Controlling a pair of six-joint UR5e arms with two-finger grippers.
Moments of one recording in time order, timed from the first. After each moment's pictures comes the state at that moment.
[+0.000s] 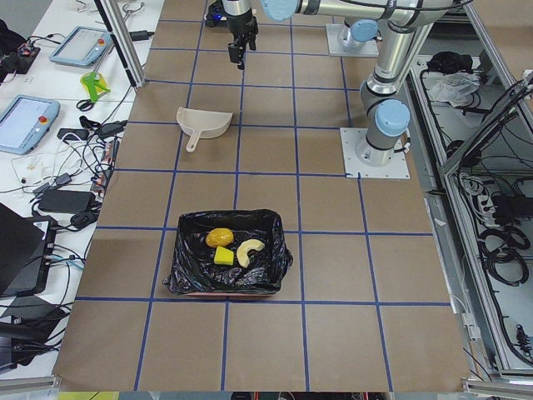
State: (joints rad) left arm -1.47 -1.62 -1.44 -1.78 1.52 0.36; right arm 1.54 -1.60 1.58 -1.61 -1.56 -0.04
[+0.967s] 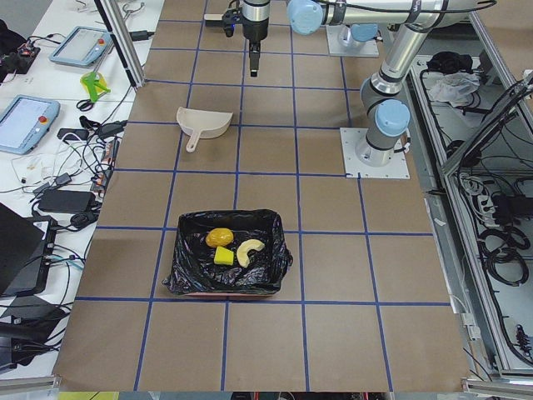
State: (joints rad) left arm -1.48 -1.50 -1.63 -1.52 1.58 0.07; right arm 1.54 -1.60 1.58 -1.55 -1.57 -0.02
